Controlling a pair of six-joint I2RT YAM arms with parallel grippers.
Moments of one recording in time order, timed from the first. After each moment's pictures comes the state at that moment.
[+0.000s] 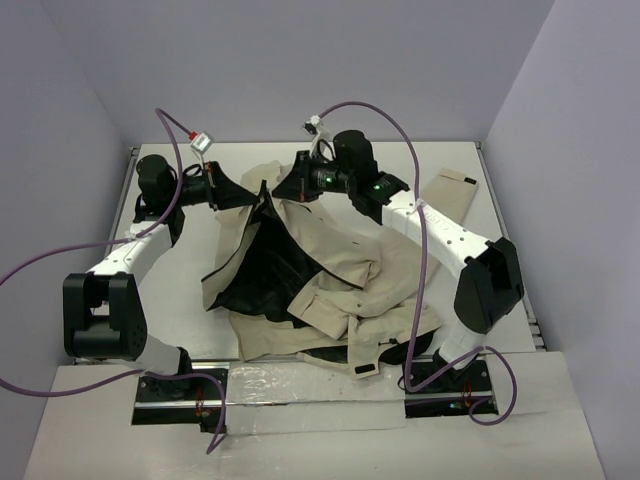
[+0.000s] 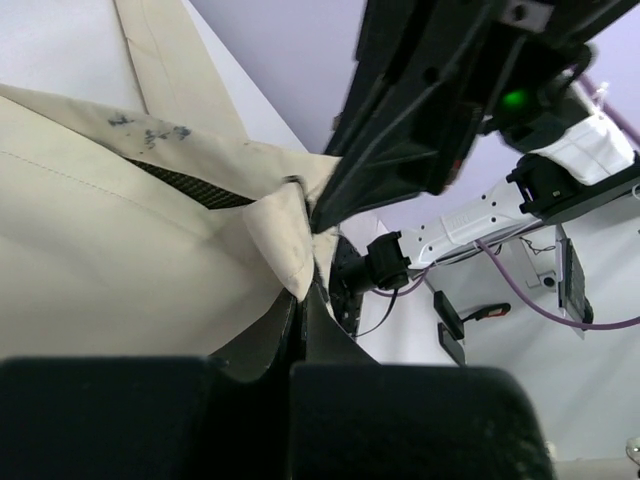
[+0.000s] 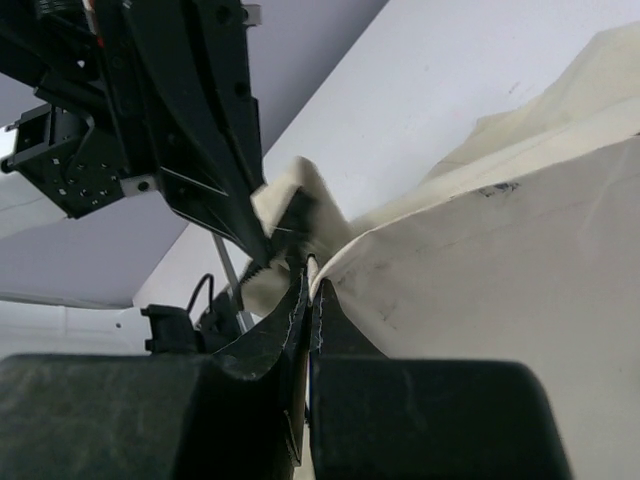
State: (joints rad) left arm -0.06 1.49 0.96 0.54 1.28 -0.89; right arm 0.62 1.68 1.49 -0.08 -0.57 0.53
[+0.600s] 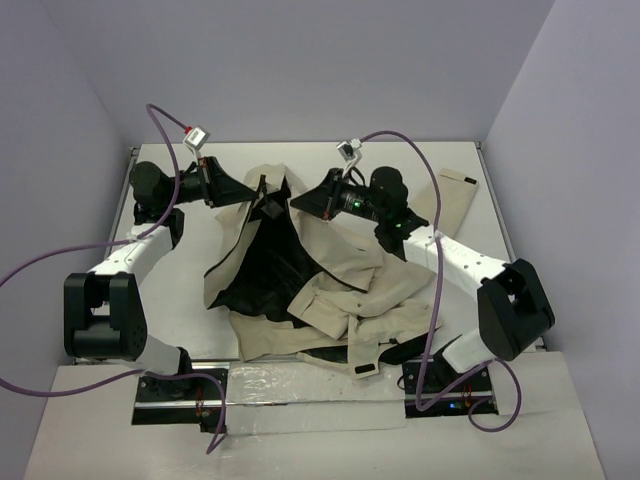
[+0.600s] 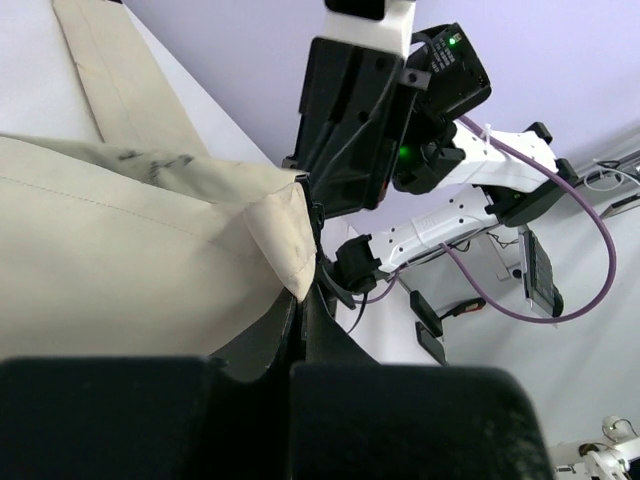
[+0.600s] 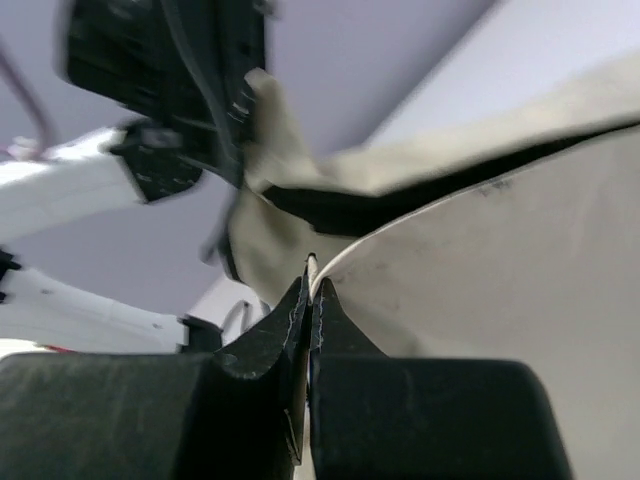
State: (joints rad) left arm -0.06 1.49 0.94 0.89 1.31 -1.20; right arm 0.56 1.48 1.00 0.52 -0.62 0.74
